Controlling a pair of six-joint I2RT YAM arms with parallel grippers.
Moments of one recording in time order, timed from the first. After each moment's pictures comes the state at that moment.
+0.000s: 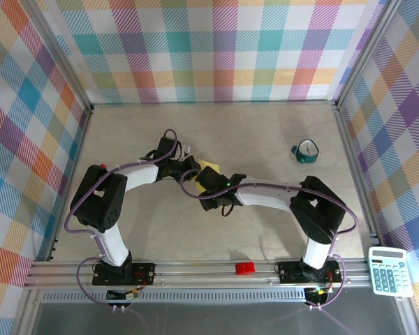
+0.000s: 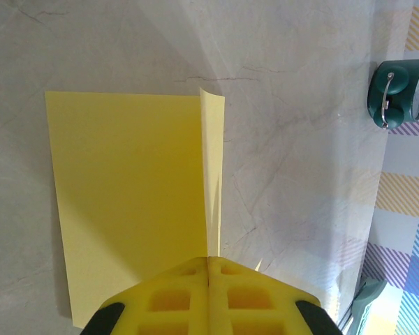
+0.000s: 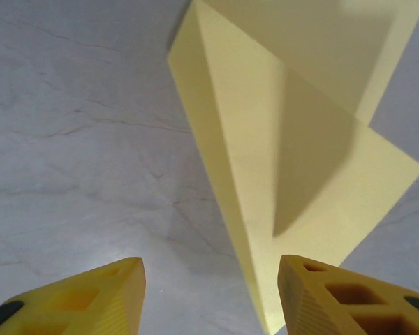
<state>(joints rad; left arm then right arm) -0.39 1.79 1.00 -0.08 0.57 -0.79 0.98 1.78 1.14 -0.48 0.17 0.39</state>
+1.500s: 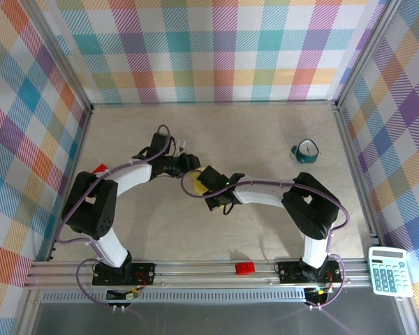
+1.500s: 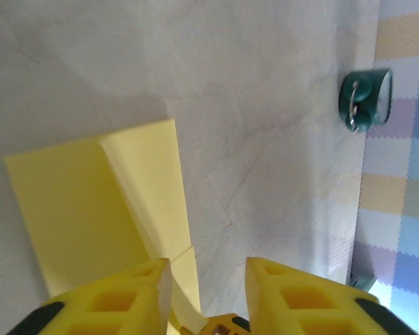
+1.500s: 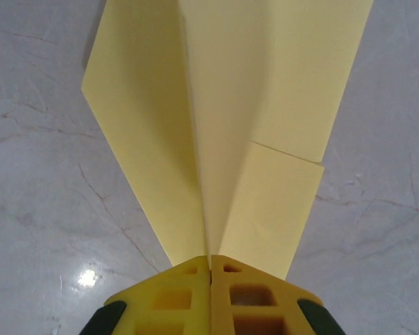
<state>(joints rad) -0.33 1.68 0.99 -0.14 0.58 -0.74 0.92 1.81 1.10 -0.43 0.14 0.35</state>
